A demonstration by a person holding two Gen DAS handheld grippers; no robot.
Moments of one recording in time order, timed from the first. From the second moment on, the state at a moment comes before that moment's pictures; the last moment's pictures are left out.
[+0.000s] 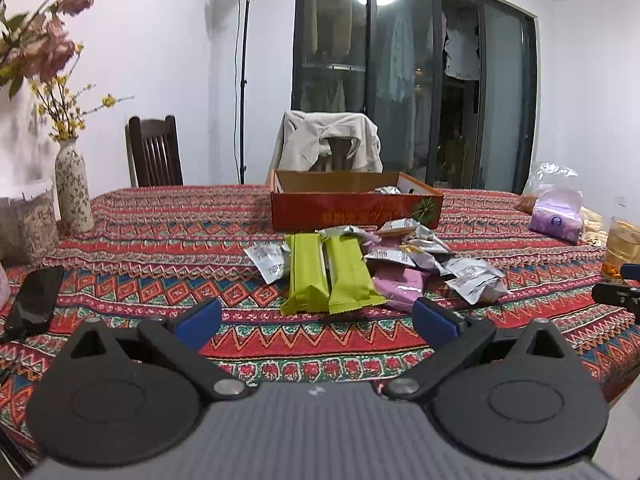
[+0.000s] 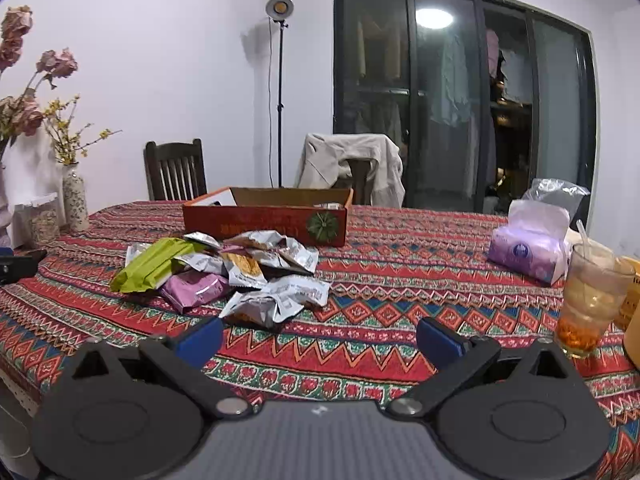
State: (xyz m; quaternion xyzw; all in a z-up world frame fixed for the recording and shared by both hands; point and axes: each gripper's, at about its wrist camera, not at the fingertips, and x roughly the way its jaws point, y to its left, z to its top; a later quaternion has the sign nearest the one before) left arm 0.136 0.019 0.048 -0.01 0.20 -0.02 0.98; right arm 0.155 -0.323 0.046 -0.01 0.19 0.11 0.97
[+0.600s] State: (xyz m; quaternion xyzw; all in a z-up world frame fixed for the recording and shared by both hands) left arm 0.239 0.026 0.031 -0.05 0.25 -0.05 0.97; right arm 0.246 -0.271 0.031 -0.08 0.24 0.15 0.96
